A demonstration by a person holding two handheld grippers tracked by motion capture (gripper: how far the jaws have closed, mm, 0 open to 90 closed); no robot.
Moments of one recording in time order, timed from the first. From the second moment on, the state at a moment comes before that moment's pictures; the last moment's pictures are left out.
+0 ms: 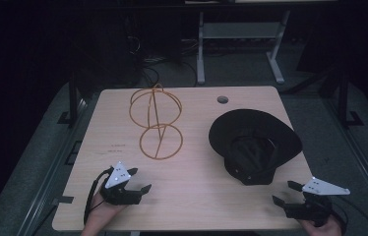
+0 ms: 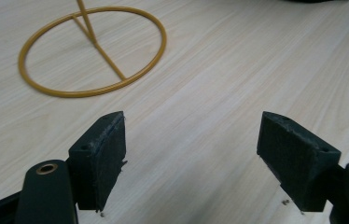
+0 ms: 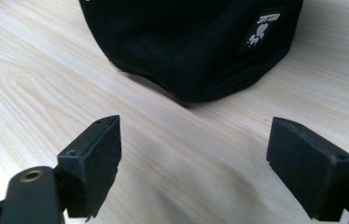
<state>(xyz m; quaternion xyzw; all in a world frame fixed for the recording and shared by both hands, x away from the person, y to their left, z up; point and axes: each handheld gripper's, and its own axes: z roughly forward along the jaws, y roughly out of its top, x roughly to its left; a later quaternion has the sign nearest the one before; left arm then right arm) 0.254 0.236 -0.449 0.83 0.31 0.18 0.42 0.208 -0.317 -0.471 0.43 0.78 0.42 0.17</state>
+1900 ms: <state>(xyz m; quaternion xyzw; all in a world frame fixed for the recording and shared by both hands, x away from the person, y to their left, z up) 0.323 0.032 -0.347 0.91 0.08 0.11 0.39 0.203 -0.319 -0.468 0.43 0.77 0.44 0.17</state>
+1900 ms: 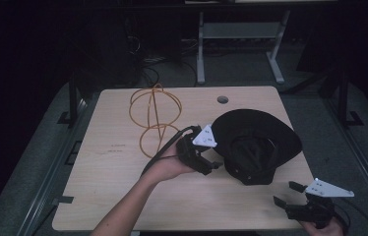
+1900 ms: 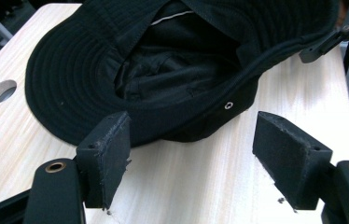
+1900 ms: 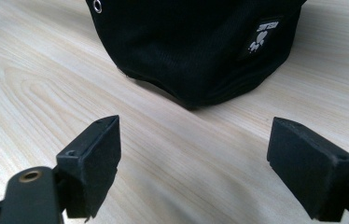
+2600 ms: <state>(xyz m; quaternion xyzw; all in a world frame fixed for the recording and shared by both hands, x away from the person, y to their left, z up) 0.324 -0.005 -0.371 0.93 0.04 0.12 0.34 0.203 -0.315 -0.467 0.42 0.78 0.44 0.17</state>
